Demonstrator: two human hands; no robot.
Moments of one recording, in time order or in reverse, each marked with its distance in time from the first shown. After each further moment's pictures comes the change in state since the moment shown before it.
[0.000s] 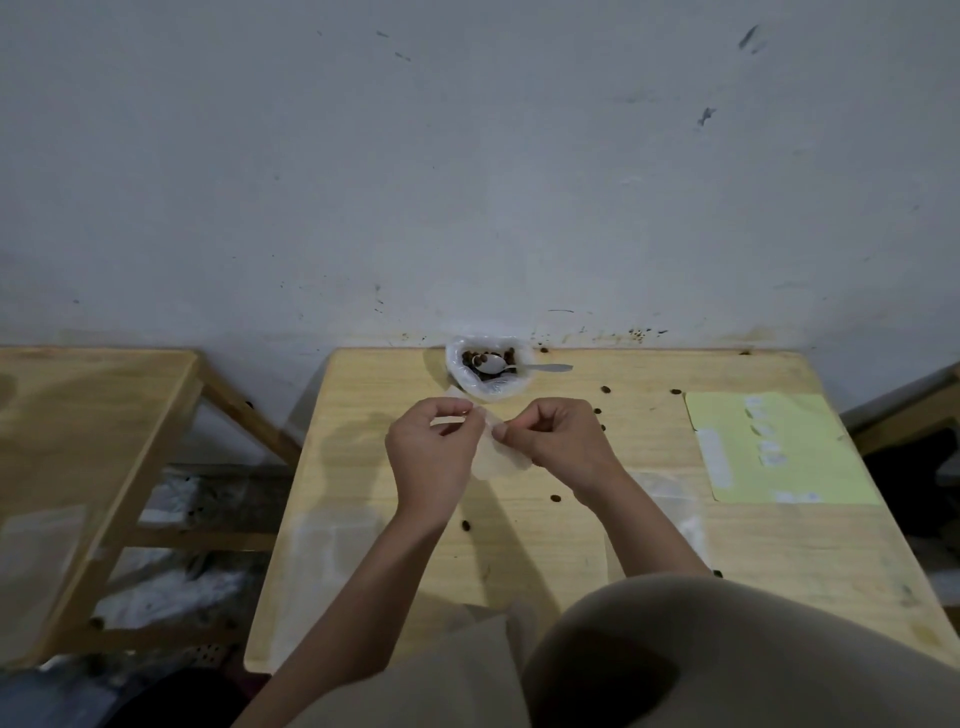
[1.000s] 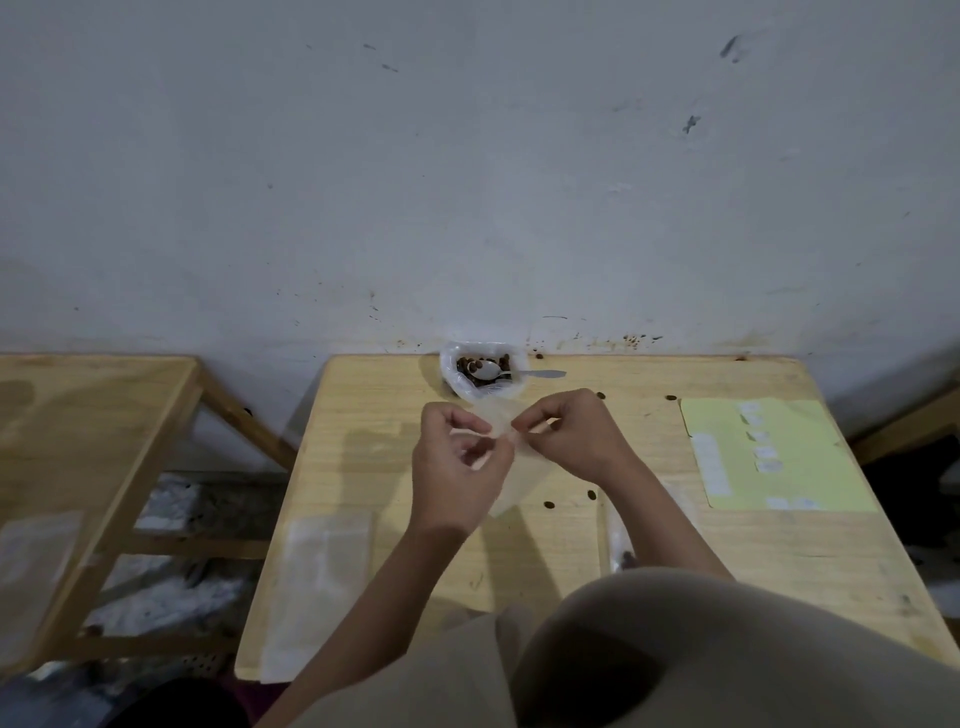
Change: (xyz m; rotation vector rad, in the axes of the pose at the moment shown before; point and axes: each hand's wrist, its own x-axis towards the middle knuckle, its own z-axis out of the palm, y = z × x) left_hand -0.020 -0.009 0.011 -0.024 -0.229 0.151; right_hand 0.014 -0.005 -0.030 -0.467 -0.028 -0.106
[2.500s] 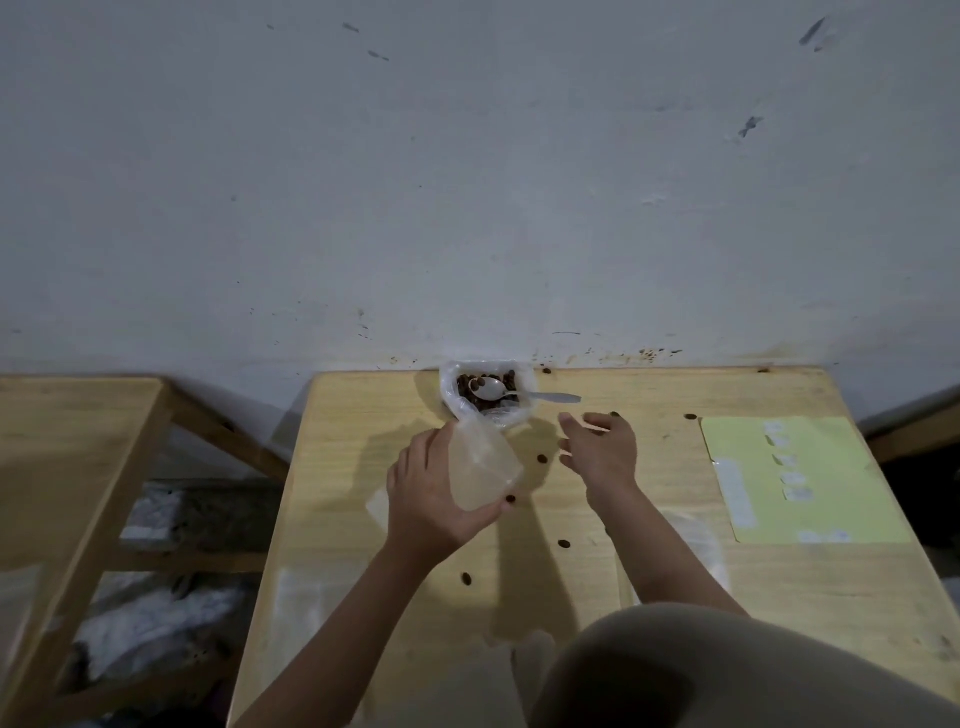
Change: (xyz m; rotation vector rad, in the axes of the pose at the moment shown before) left_hand 0.071 -0.094 -0.022 0.782 -0.169 0.195; right_hand 0.071 0.048 0.027 0.562 0.496 0.593
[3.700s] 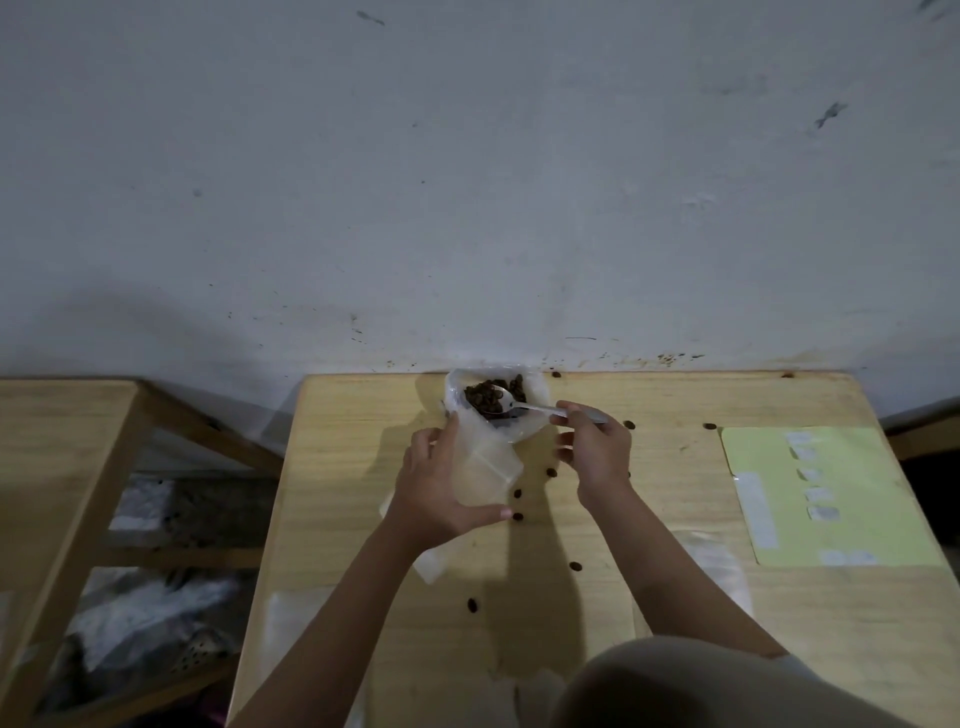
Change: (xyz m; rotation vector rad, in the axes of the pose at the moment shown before) left_hand 0.044 -0.022 0.005 -0.237 -0.417 -0.156; right_hand 0.035 0.003 0.032 0.163 -0.031 -0.011
